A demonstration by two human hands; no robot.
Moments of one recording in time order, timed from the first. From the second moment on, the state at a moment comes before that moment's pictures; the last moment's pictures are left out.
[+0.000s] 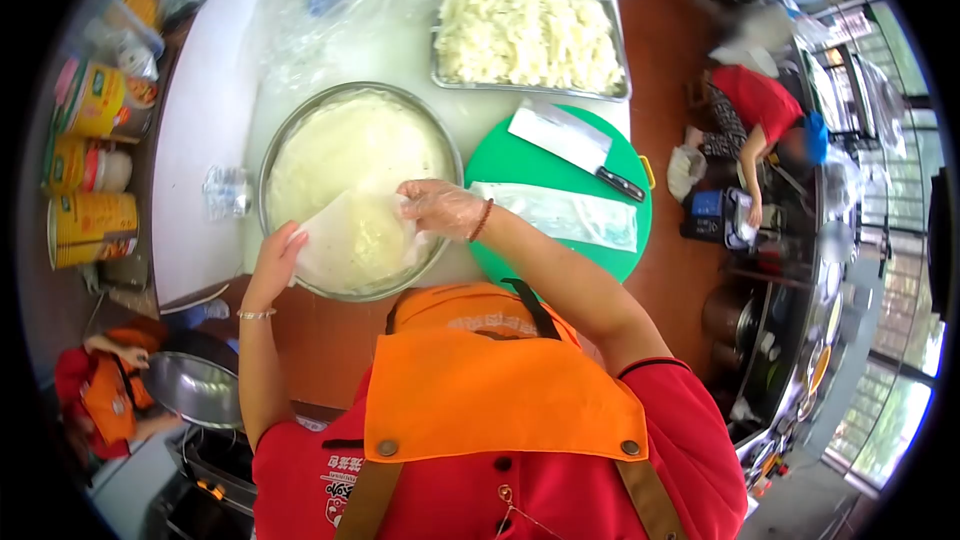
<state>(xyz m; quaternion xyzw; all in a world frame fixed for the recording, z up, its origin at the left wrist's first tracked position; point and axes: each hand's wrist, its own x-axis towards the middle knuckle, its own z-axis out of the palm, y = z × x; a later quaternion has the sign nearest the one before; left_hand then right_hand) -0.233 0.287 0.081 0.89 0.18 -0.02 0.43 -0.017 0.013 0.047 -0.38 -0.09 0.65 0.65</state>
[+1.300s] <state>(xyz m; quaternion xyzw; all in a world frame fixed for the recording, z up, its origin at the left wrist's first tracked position) -0.018 0.081 0.028 0.96 -0.15 -0.14 0.16 0.089 -0.305 0.050 -0.99 -0.06 0.04 0.08</state>
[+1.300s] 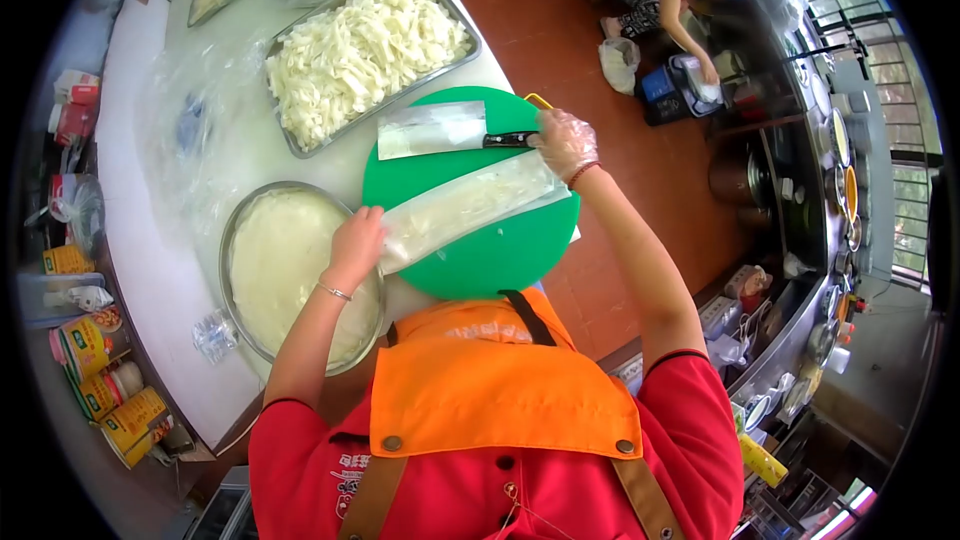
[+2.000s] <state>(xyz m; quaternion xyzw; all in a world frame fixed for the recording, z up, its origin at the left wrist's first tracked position) 0.143 -0.075 0.085 0.84 -0.52 0.09 0.12 -0.054 -0.328 0.090 -0.99 -0.02 0.03 0.11</state>
